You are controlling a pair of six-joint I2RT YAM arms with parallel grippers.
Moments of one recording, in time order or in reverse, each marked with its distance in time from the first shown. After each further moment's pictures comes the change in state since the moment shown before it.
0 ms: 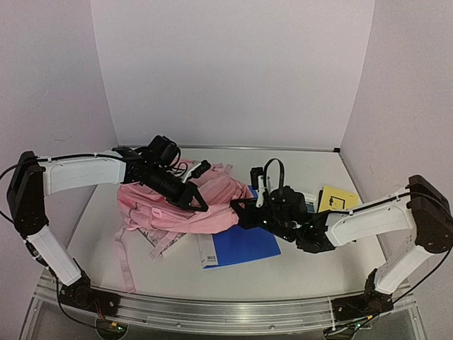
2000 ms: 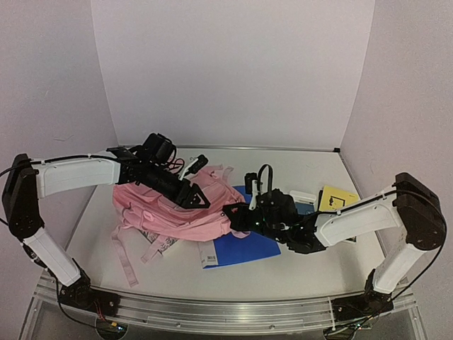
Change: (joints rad) left arm 0.006 -0.040 -0.025 0.046 -0.049 0.062; right arm 0.006 0.092 0.046 0.006 -0.029 0.167
